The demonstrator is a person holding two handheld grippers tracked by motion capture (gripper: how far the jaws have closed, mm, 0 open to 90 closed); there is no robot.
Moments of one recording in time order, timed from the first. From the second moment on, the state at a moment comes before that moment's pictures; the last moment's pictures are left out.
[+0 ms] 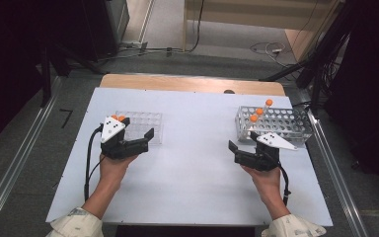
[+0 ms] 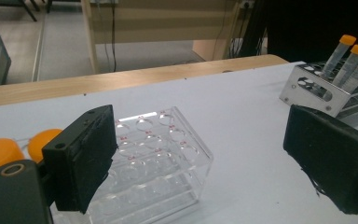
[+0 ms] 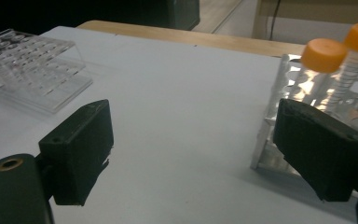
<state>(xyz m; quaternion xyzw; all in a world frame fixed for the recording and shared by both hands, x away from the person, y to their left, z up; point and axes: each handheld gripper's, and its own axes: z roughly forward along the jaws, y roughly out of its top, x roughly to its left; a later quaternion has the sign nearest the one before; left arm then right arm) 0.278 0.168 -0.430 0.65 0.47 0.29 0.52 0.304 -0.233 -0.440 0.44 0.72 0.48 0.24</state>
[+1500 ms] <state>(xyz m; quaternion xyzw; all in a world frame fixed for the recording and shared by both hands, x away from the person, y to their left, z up) 0.273 0.157 -0.443 0.67 0.47 0.29 0.50 0.370 -0.250 -0.469 0.50 0.67 0.45 0.31</state>
